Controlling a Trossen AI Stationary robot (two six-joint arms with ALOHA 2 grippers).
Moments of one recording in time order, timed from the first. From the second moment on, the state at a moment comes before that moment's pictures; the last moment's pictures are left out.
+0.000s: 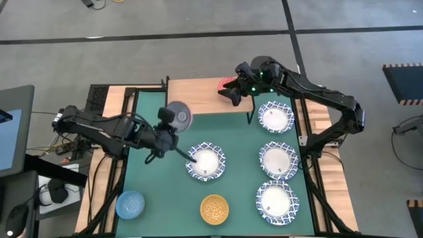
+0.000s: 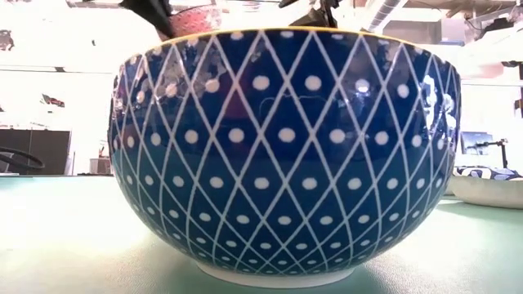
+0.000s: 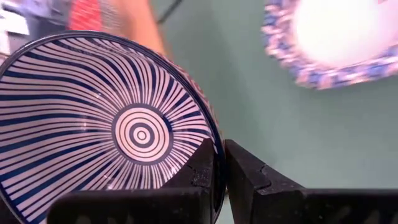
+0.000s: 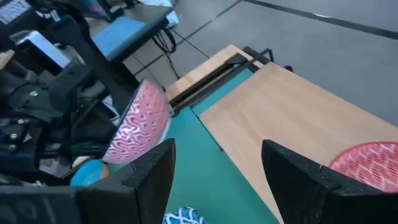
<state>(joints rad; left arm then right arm) -0.22 1.28 1.32 -1.02 -0.68 0.48 -0.35 1.46 1.57 -0.49 -0.14 0.42</state>
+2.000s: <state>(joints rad) 0.03 1.46 1.32 -0.17 -0.80 0.88 -0.50 1.59 1.60 -0.71 0.23 0.34</state>
